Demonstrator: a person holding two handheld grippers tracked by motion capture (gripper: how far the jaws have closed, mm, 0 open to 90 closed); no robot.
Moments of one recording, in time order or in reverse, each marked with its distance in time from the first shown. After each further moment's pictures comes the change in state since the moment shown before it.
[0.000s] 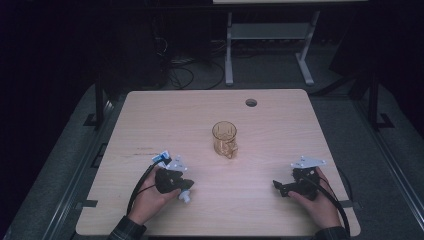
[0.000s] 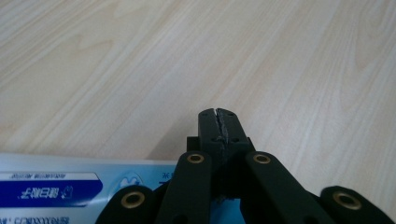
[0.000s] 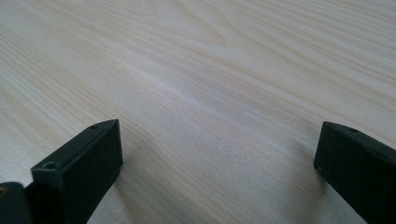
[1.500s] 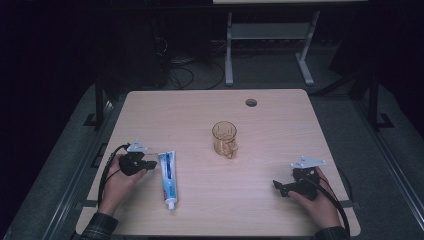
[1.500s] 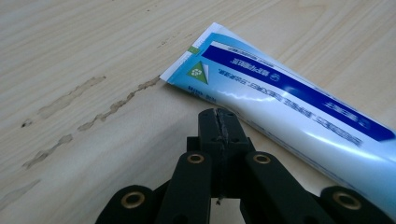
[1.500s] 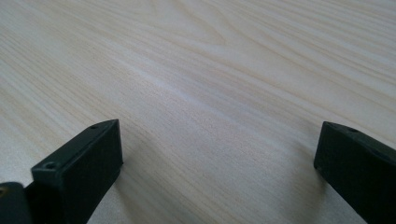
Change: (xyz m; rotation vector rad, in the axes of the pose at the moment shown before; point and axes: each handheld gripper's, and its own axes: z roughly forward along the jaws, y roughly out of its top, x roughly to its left) left arm 0.099 -0.048 -0.038 -0.032 0.226 -0.209; right arm 0.000 0.000 0.000 0.000 0.000 0.001
